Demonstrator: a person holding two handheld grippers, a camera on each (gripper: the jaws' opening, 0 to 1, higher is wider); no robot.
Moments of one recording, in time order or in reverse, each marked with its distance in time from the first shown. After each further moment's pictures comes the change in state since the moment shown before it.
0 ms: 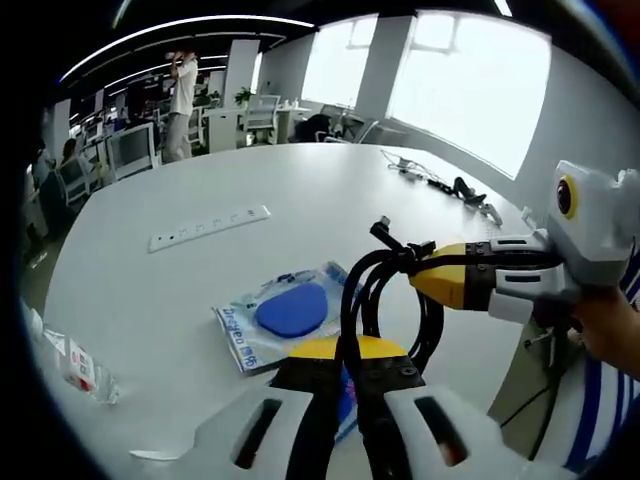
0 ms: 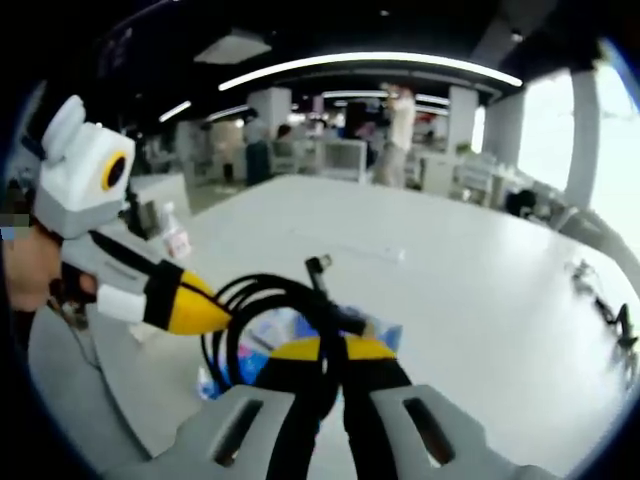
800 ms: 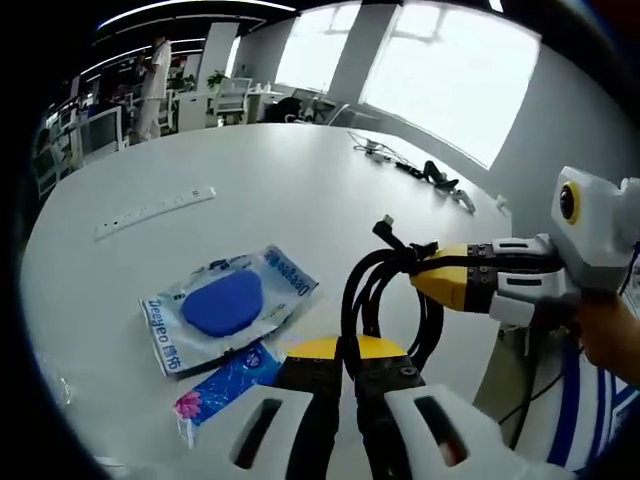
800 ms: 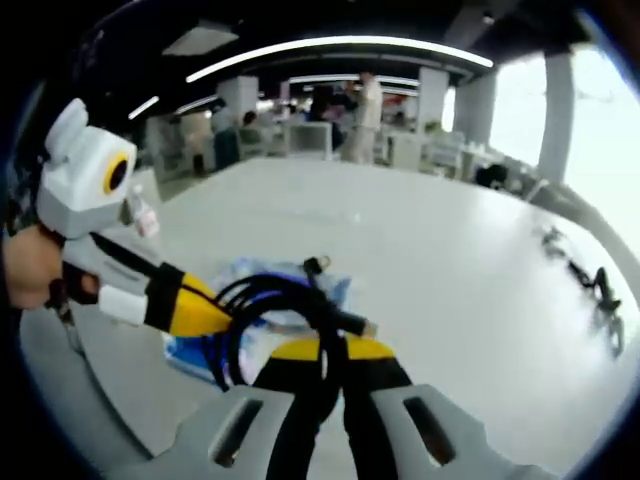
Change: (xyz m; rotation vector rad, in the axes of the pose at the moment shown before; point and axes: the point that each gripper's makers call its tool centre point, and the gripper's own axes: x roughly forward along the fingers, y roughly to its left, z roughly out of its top) left arm 0.052 -0.054 -0.021 -0.005 0.069 -0.135; right arm -0.025 -0.050 -0.051 0.050 0.076 -0.108
